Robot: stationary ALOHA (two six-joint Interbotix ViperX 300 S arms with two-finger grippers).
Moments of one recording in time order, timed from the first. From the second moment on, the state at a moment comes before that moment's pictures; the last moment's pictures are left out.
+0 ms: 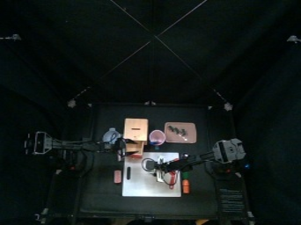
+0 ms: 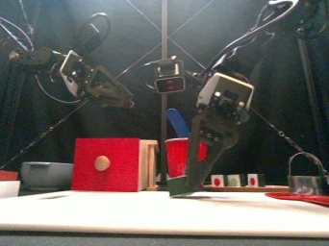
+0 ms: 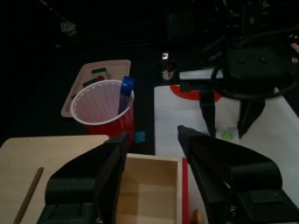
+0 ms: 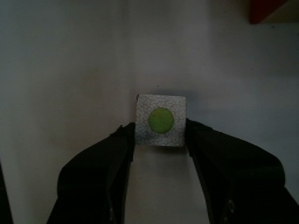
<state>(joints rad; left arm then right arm) 0.17 -0.32 1.03 0.17 -0.48 0.01 0.15 0.23 0.45 -0.23 0.37 0.45</state>
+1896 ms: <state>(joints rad) 0.17 -0.34 1.04 0.17 -0.48 0.01 -0.03 -0.24 0.77 -0.31 0.76 0.60</state>
